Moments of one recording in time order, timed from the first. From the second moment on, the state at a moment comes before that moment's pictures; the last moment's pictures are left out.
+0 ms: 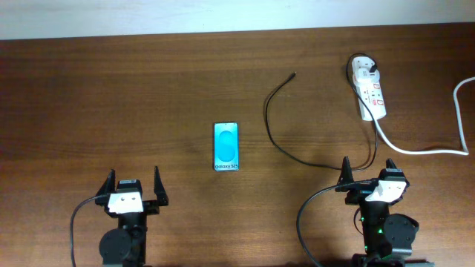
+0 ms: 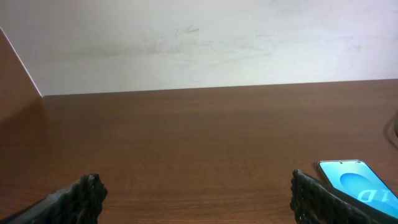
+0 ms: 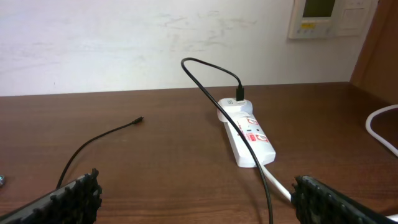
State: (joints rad) left arm -0.04 0.01 0.01 -0.07 -0.10 0.05; right arm -0.12 0.01 0.01 -0.07 -0.04 0.03
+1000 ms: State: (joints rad) left arm -0.04 0.01 0.01 -0.07 -0.10 0.05; right arm -0.12 0.01 0.01 -0.07 -0.04 0.03
